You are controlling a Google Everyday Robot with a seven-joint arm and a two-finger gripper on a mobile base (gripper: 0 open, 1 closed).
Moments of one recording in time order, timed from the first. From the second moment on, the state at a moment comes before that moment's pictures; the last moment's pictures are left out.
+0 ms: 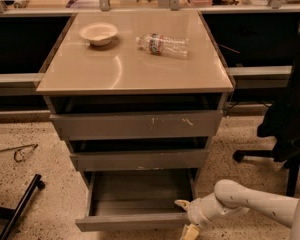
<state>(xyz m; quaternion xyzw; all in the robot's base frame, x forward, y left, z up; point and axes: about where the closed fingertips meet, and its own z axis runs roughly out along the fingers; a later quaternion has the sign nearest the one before) 0.407 -0.108 0.310 -0.59 0.71 0.34 0.20</state>
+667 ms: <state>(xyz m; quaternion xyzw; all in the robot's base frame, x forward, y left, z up) 0.366 -0.116 0.243 -0.54 0.73 0.37 0.21</state>
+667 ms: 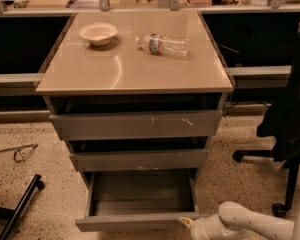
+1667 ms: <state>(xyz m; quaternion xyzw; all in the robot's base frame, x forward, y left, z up) 0.381 -0.113 0.177 -0.56 0.72 0.36 0.18</state>
